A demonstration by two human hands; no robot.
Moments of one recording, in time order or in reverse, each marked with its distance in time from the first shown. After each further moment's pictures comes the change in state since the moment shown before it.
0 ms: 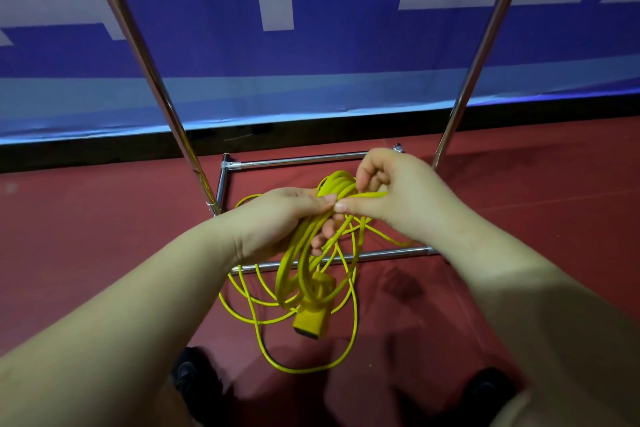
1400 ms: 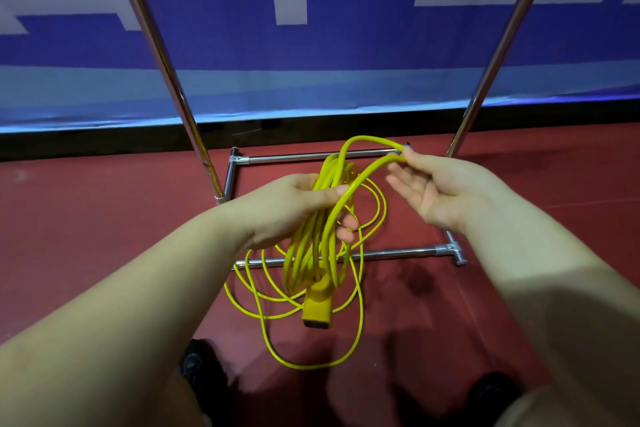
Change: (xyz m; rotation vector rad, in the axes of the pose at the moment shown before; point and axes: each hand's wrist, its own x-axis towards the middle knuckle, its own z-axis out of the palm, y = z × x) left_hand -0.004 0.004 -0.011 0.043 0.013 0.035; right_hand 0.020 0.003 -0.010 1.178 0.183 0.710
